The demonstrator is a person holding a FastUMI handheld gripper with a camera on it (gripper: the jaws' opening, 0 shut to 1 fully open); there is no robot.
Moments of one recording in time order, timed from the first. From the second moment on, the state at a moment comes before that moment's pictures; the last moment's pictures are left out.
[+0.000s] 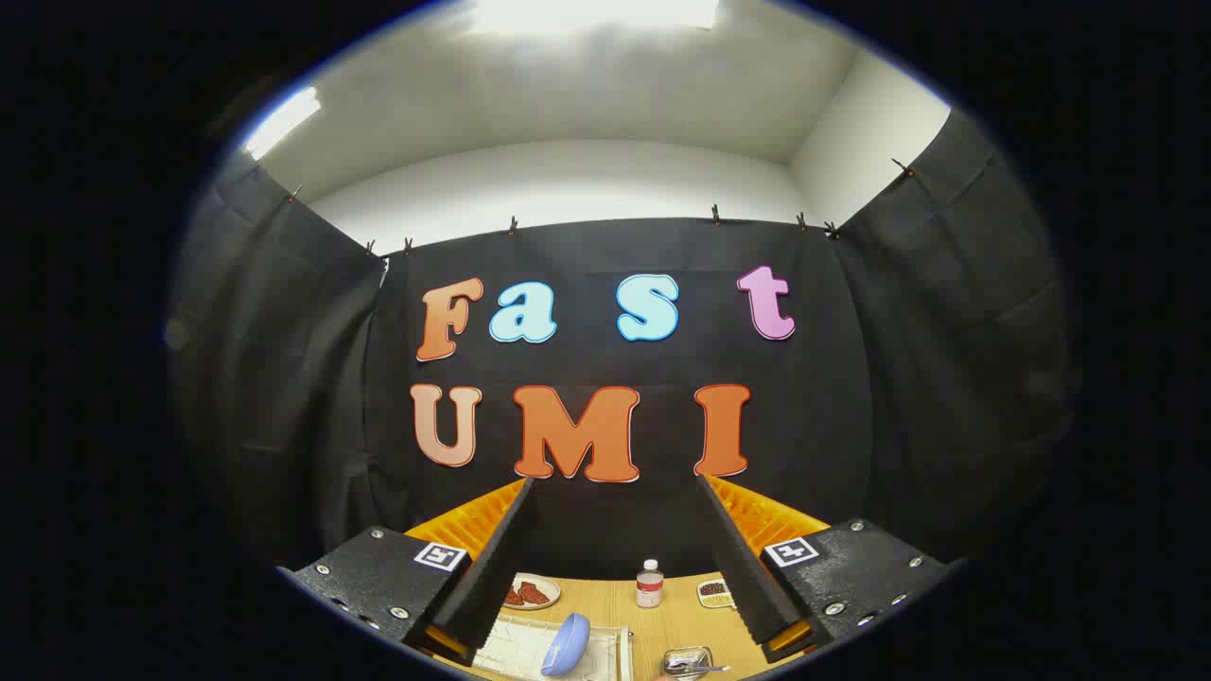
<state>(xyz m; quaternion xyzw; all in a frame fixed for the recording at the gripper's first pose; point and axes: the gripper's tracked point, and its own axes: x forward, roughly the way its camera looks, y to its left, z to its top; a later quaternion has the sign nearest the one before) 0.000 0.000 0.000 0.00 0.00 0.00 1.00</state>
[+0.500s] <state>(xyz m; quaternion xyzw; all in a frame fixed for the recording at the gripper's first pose) 0.005 0.005 0.003 -0.02 0.00 0.00 1.00</state>
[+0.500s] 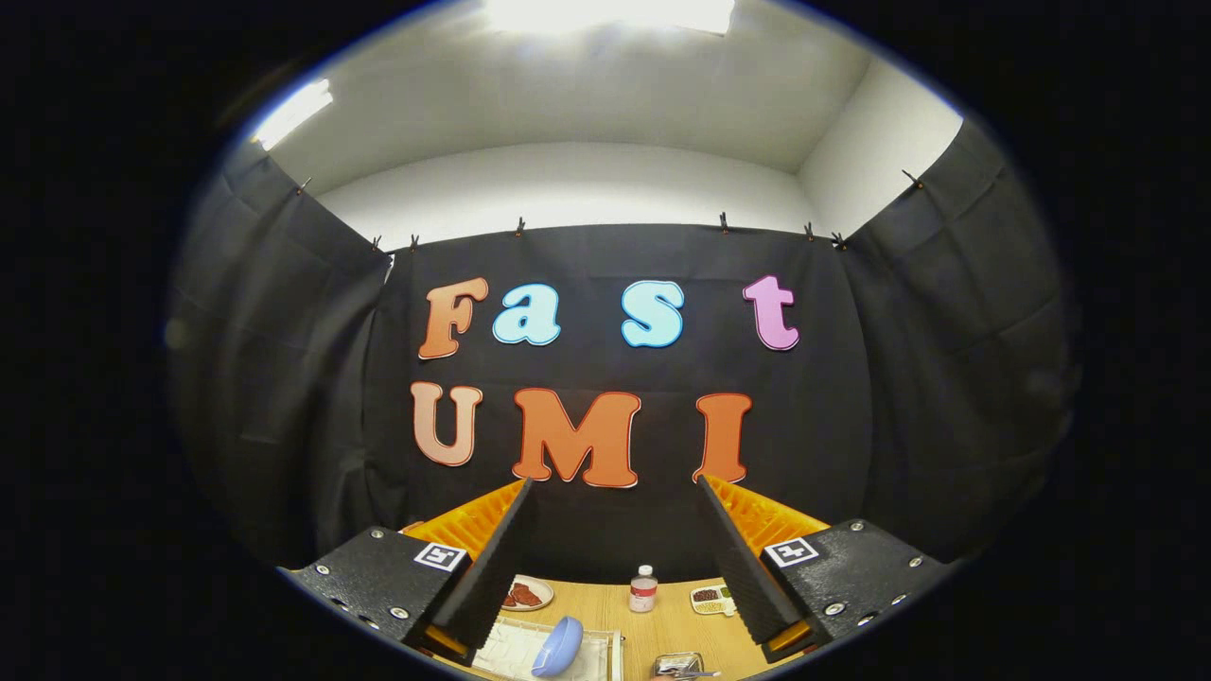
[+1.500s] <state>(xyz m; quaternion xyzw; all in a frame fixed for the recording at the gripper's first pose) 0.024 0.037 -0.179 0.02 0.28 0.04 0.96</state>
